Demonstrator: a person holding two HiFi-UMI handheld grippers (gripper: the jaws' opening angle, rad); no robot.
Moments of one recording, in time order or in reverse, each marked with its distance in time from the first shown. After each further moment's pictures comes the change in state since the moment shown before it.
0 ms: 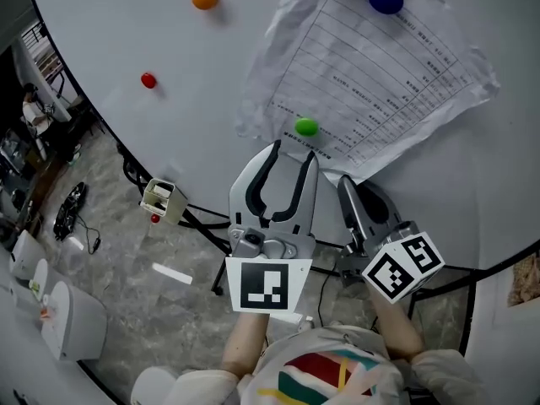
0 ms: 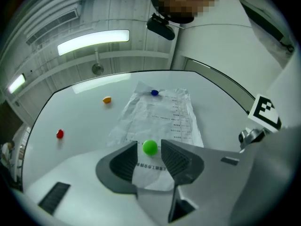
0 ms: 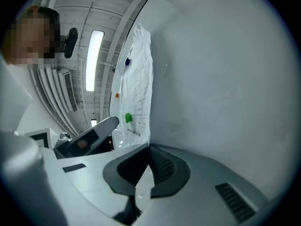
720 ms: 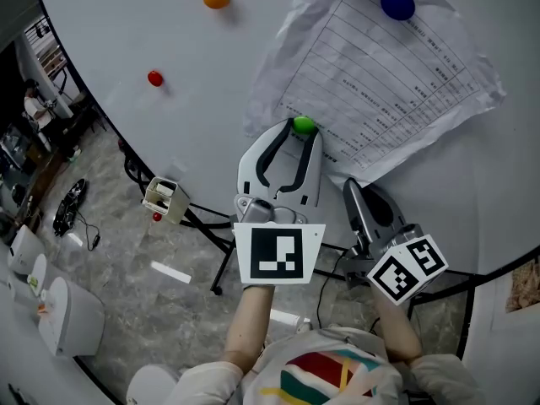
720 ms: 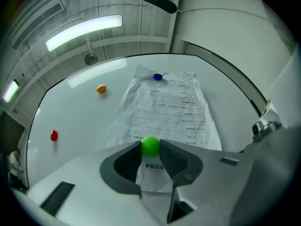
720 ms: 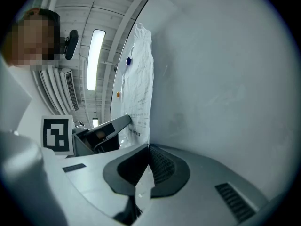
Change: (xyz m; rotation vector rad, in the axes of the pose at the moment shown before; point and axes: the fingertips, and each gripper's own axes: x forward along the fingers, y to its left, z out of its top) left arm 0.037 0.014 0.002 0.143 0.090 -0.021; right arm 0.000 0.000 0.000 -0.011 0.009 0.017
